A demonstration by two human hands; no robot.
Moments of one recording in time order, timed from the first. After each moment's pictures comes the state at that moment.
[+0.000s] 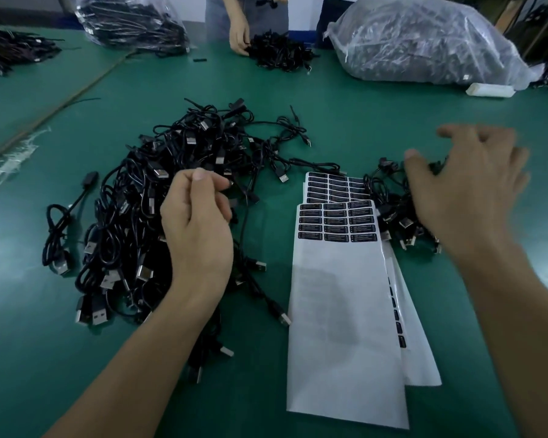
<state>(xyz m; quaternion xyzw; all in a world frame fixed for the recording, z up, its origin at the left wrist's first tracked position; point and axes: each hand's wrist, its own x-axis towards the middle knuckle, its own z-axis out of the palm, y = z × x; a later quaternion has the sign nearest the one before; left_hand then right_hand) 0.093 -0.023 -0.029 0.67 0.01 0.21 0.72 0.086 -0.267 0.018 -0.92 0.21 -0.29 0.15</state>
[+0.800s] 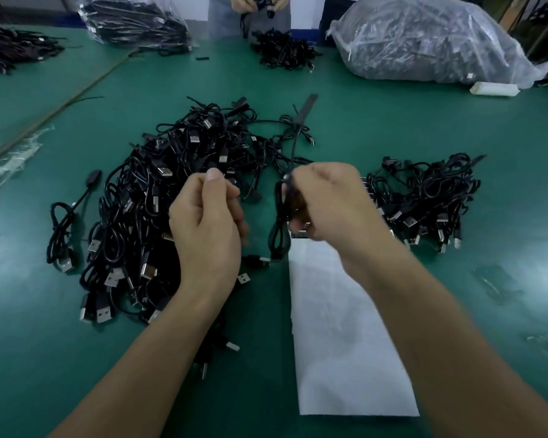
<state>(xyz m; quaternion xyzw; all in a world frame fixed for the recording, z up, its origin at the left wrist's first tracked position) 0.089 -0.025 -0.031 0.65 0.00 0.19 0.73 0.079 -0.157 0.023 -0.80 0.05 -0.02 0.60</state>
